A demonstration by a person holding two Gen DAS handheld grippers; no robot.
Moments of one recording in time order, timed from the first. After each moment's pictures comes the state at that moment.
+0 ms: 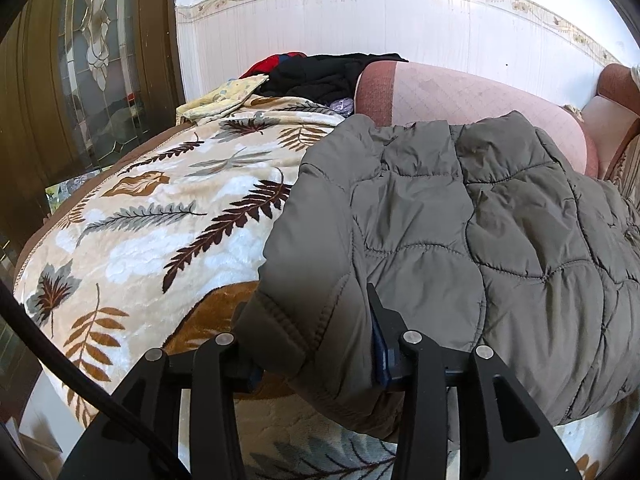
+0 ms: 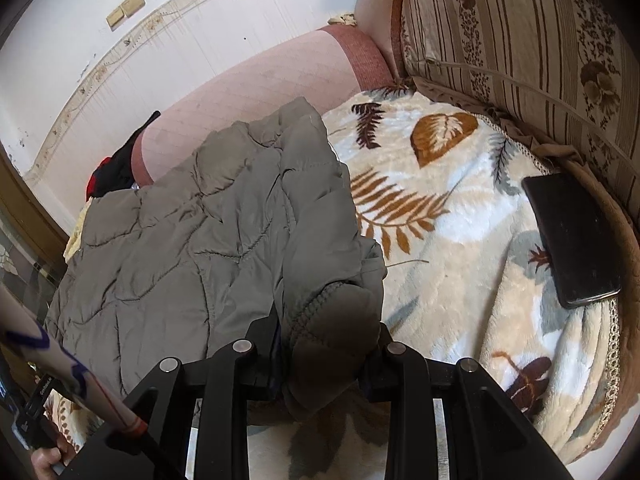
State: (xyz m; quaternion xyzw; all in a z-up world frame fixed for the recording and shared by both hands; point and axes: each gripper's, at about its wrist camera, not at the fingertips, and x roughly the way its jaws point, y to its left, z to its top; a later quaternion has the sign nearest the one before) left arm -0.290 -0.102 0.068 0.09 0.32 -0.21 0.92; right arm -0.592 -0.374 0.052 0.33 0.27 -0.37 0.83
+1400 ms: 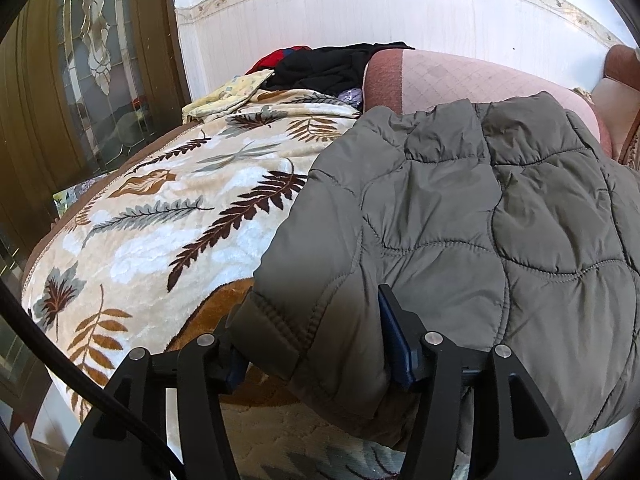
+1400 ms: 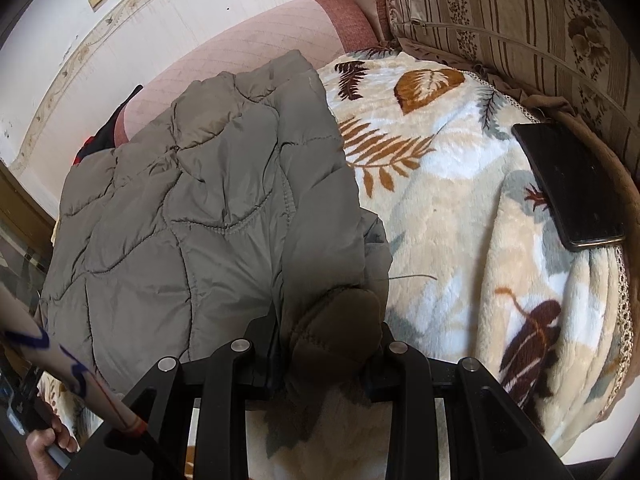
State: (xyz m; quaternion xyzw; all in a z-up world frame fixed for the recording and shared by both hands) left arm -0.277 -0.099 0.048 0.11 0.32 -0.19 0.92; right arm -0.595 -0.358 0.021 0.35 0.31 -0.38 0.80
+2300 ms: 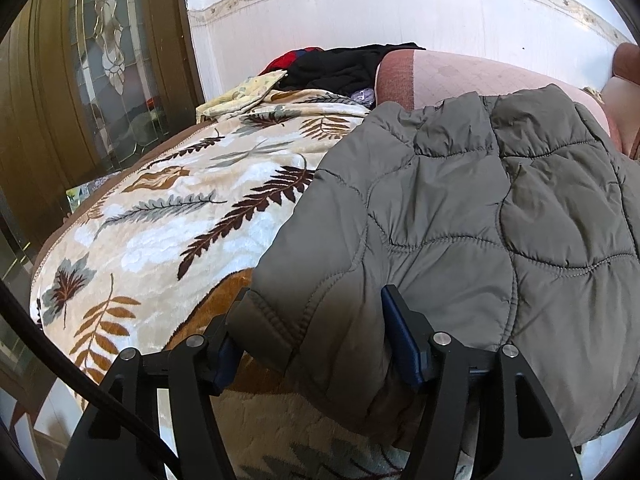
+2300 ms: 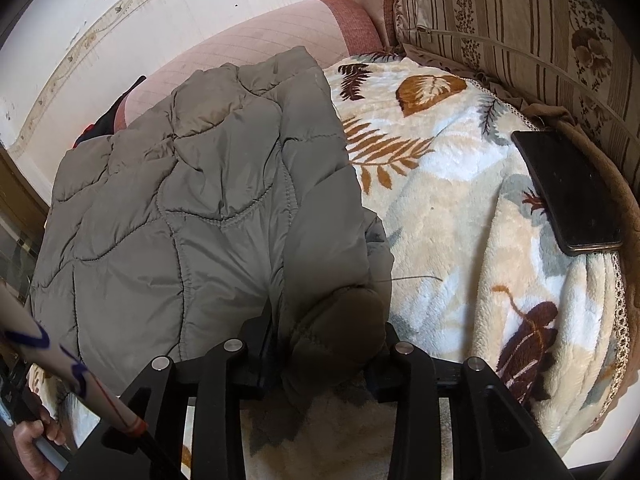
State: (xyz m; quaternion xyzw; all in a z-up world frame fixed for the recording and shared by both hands) left arm -0.286 -0.097 0.041 0.11 0.32 -0.16 0.93; right arm -0.594 -0.353 0.015 0.32 0.31 -0.39 0.80
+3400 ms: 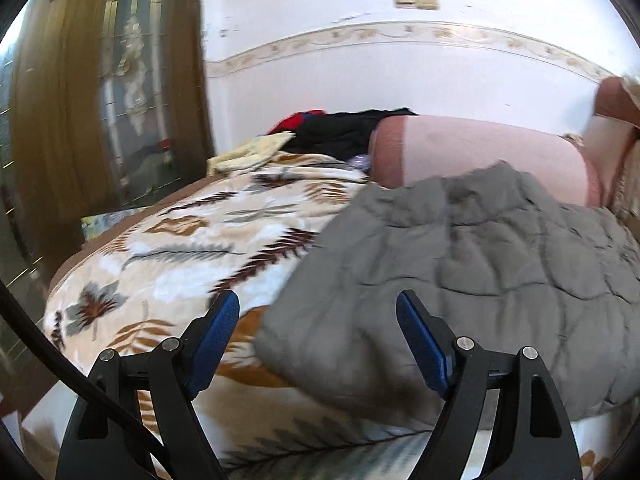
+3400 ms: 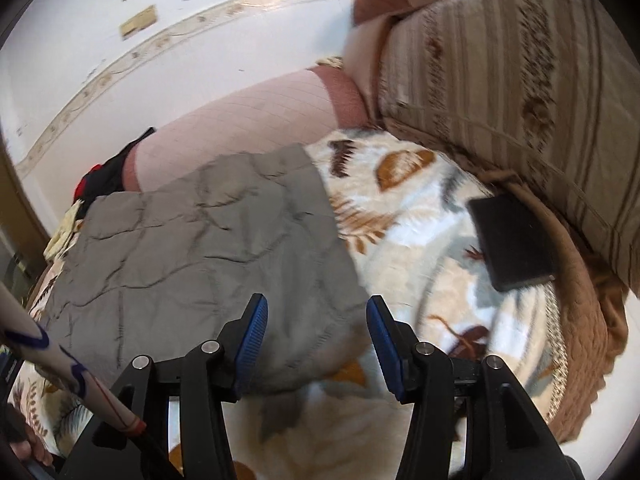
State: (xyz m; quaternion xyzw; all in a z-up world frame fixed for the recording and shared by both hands) left arm -0.352 -0.085 0.092 0.09 0.22 -0.18 0.95; right arm -0.623 -0.307 0.074 0.25 0.23 -0.44 0.83
